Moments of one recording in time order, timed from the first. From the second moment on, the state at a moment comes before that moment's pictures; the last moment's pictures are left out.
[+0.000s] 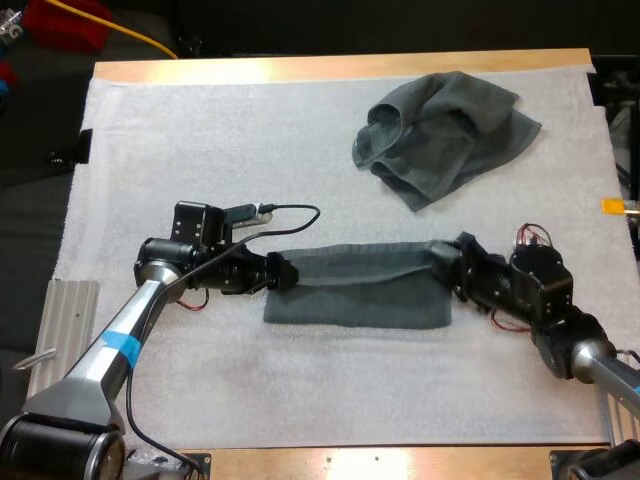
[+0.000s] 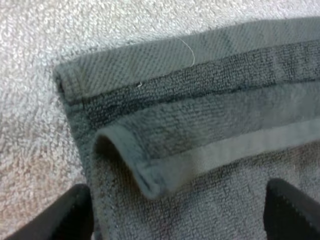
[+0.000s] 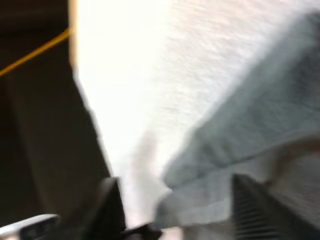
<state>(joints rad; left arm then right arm) -0.14 1.48 -0.79 0.62 0.54 -1.98 0.38 1.30 -0.38 -0.37 -0.40 -0.51</state>
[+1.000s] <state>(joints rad) -0.14 1.12 -0.79 0.77 0.60 -1.83 0.38 1.17 -0.38 -0.18 -0.46 -0.85</state>
